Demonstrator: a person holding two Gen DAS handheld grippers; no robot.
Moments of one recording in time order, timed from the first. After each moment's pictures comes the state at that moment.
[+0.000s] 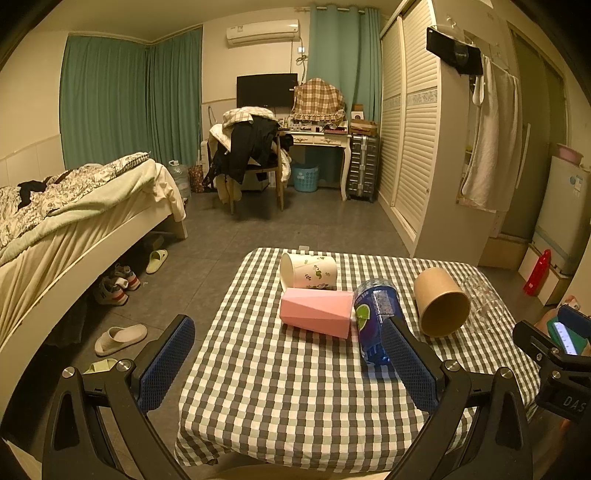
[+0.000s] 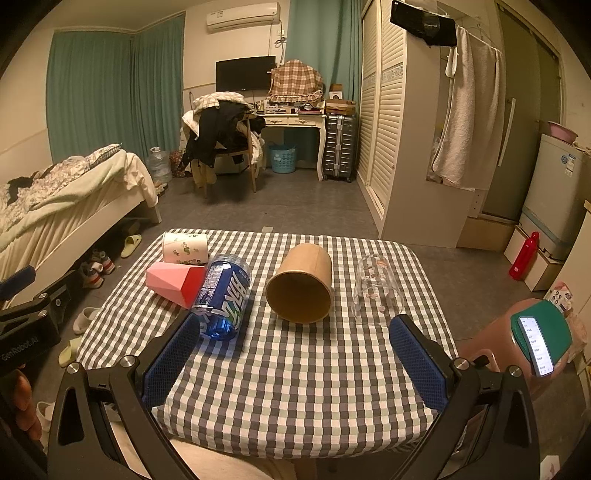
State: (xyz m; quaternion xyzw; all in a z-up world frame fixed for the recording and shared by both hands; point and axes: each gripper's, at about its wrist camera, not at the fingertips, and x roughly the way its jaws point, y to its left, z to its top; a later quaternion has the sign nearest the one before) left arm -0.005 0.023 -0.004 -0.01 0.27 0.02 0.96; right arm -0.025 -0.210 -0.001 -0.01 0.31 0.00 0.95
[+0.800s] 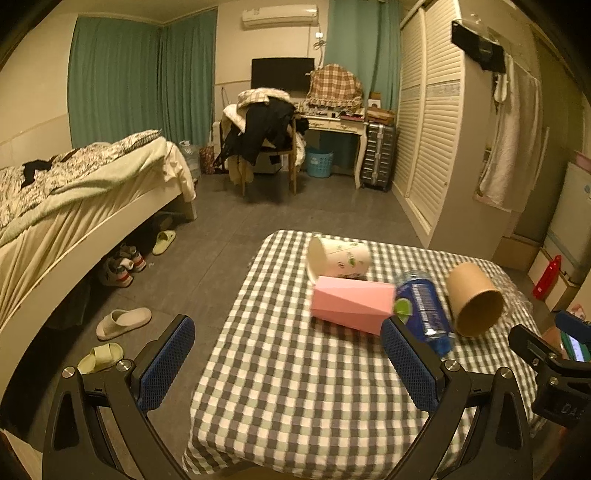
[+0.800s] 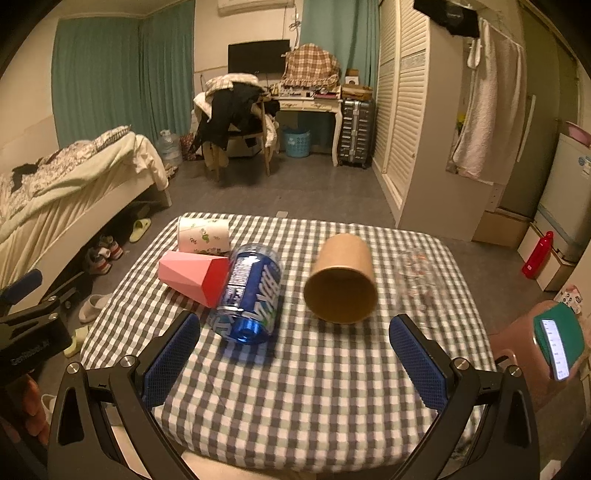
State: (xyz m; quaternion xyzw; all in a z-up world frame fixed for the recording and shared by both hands) left arm 0.030 0.066 -0.030 -0.03 0.31 0.04 0.95; right arm 0.020 -0.170 -0.024 -0.02 0.35 0.02 0.94
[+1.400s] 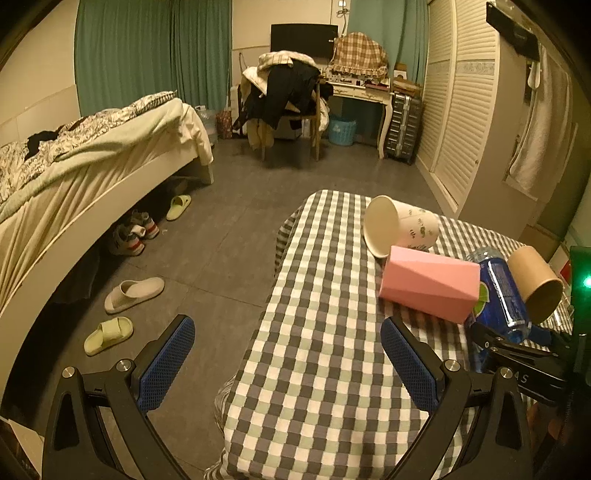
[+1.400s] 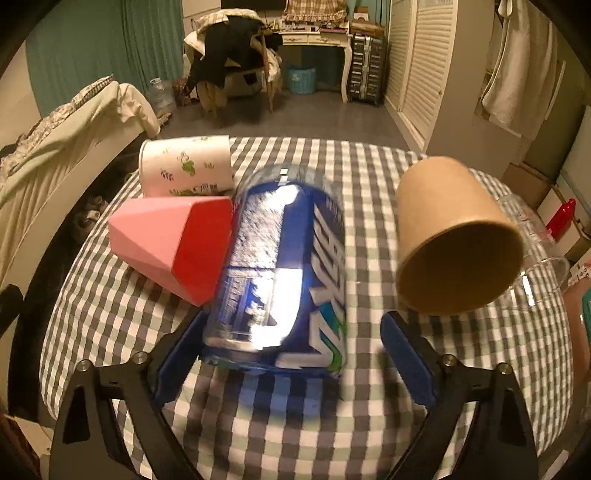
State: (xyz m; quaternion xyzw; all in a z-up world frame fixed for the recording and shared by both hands) left arm 0.074 0.112 -0.080 -0.04 0.38 0.07 0.92; right arm 0.129 -0.130 -0.130 -0.01 0.46 0.03 0.89
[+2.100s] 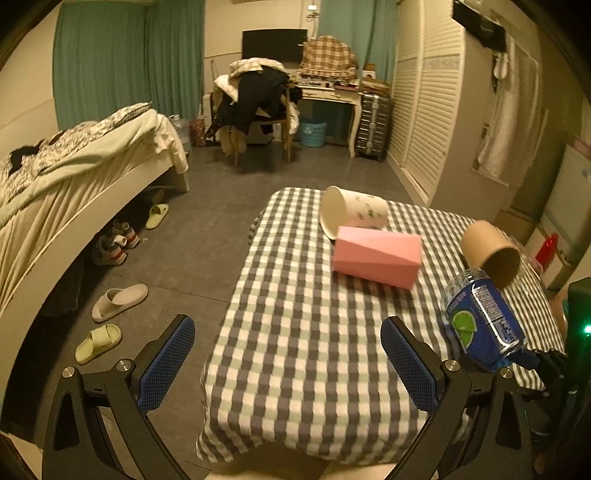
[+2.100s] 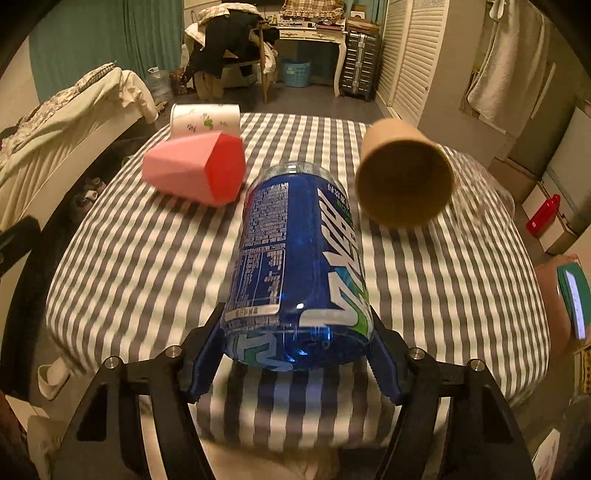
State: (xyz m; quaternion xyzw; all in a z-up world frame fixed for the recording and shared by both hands) left arm 0.023 0.083 -0.062 -0.02 0.37 0.02 0.93; right arm 0.034 -0.137 -0.117 -0.03 0.47 0.01 0.88
